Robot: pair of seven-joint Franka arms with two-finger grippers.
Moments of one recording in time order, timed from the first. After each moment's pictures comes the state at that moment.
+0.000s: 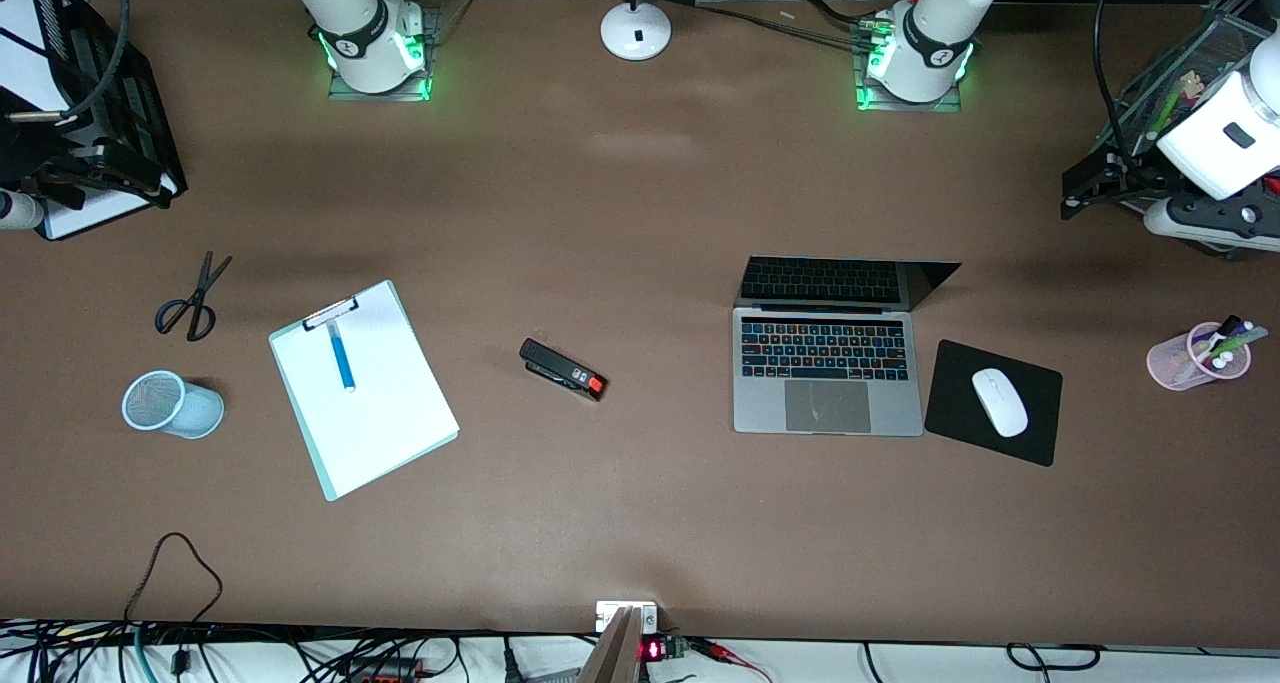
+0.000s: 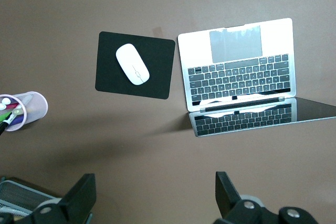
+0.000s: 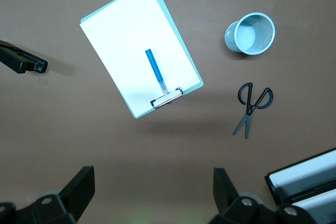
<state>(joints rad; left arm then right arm) -0.04 -0.02 0.00 -1.67 0.01 1.62 0.11 0.07 0.01 -0.09 -1.59 0.01 1.54 -0.04</state>
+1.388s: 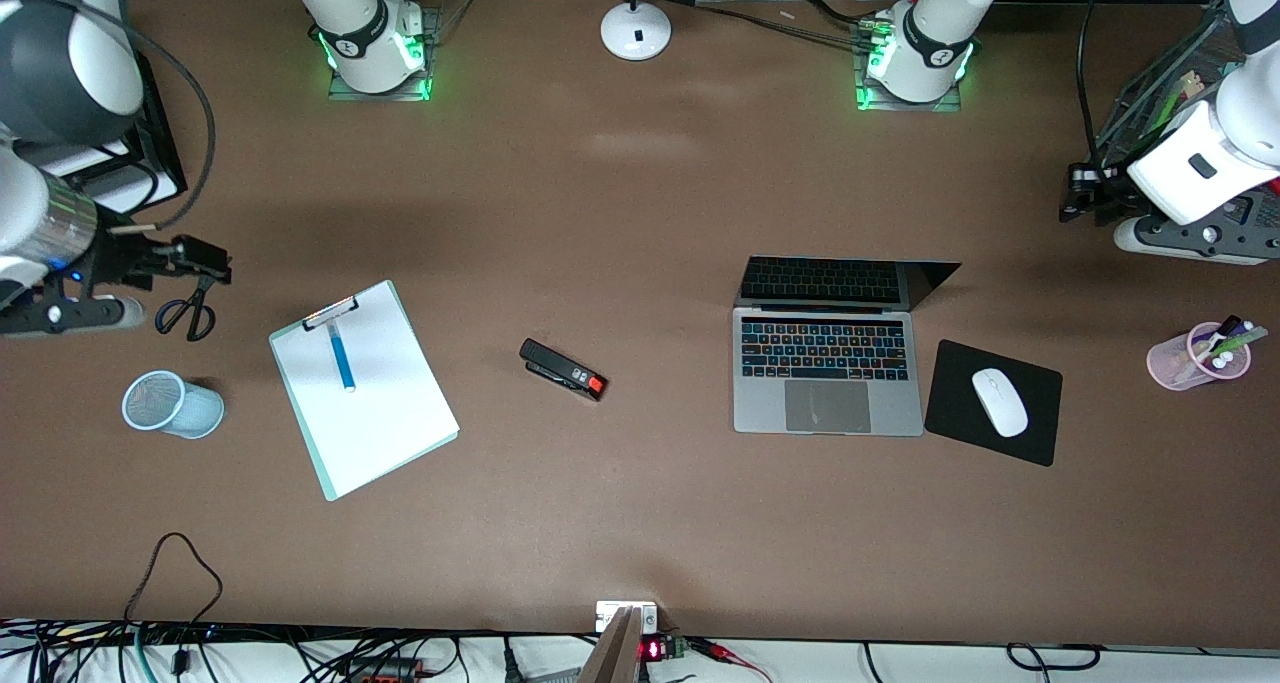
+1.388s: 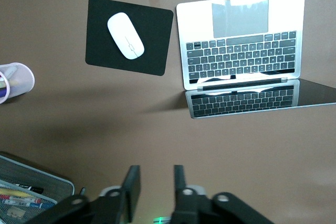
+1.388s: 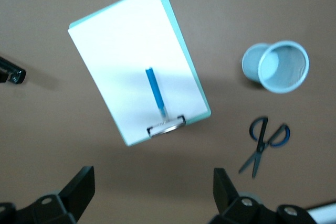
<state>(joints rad) -0.05 0.02 -0.01 -1.66 0.01 1.52 0.06 0.08 0.23 -0.09 -1.59 0.01 1.74 -0.12</state>
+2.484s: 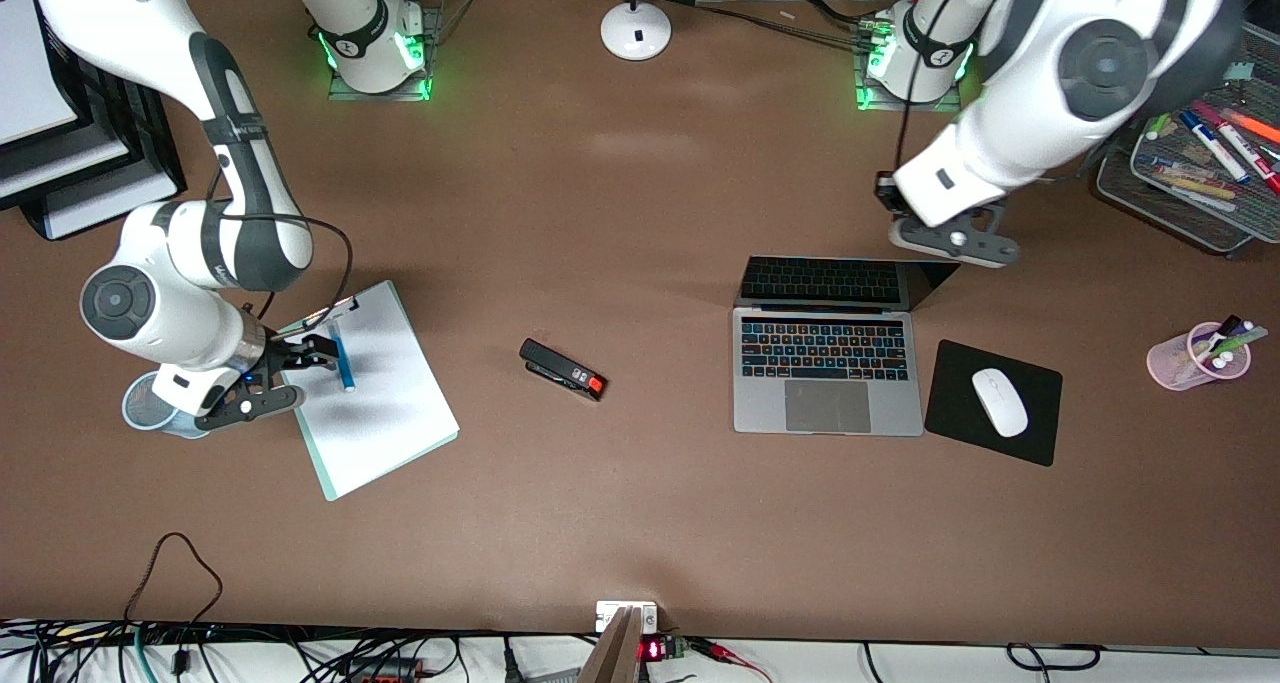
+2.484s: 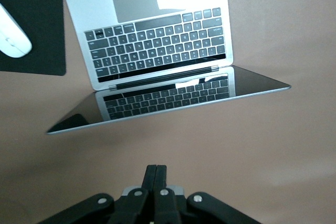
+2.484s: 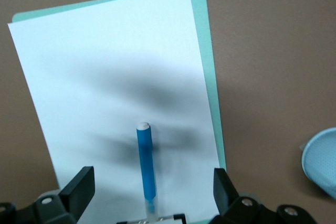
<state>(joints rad) -0.06 -0.01 -0.29 -1.95 -0.10 1.79 -0.14 0.13 0.52 -0.08 -1.75 0.01 2.24 -0.30</state>
